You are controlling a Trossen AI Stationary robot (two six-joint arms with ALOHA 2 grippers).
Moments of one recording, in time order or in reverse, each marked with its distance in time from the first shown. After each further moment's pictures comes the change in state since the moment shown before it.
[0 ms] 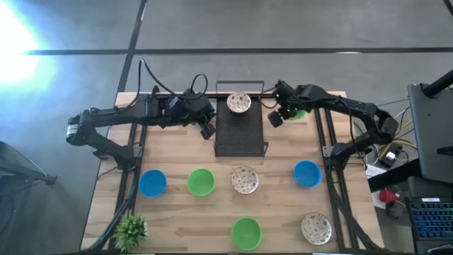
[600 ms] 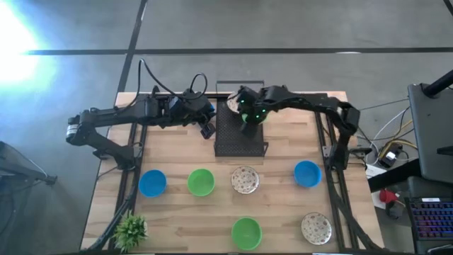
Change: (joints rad) left arm 0.000 -0.002 0.000 -0.001 -0.005 -0.025; right arm 0.209 0.401 0.448 -0.035 -0.191 -0.291
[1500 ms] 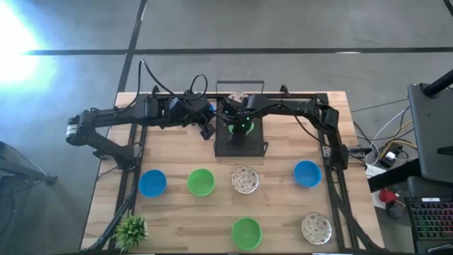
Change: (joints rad) left arm 0.000 0.000 0.000 -0.010 0.002 -0.010; right arm 0.068 0.231 0.140 0.036 -0.085 -0.036
